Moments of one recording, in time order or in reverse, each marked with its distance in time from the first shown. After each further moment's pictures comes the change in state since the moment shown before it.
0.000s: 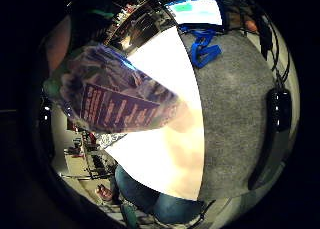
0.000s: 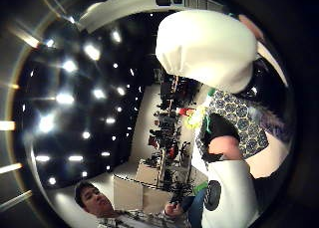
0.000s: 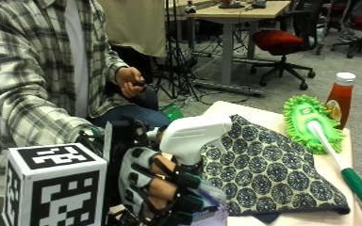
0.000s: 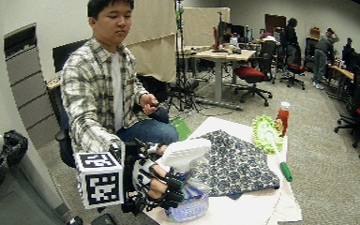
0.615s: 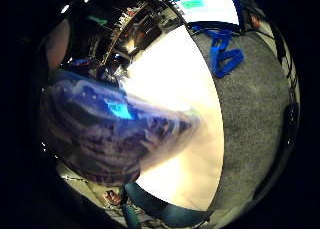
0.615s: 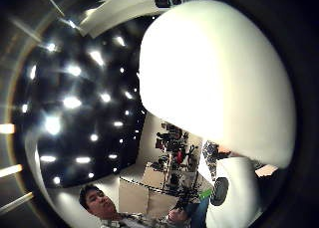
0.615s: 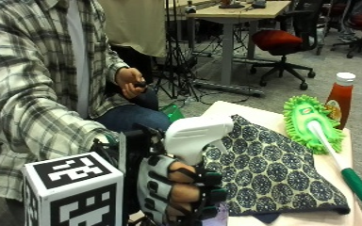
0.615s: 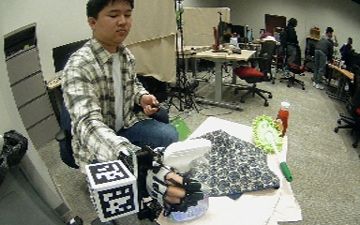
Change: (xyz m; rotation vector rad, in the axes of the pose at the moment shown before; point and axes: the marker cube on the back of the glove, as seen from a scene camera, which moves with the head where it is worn) arm 0.001 -0.026 0.015 0.038 -0.100 -0.002
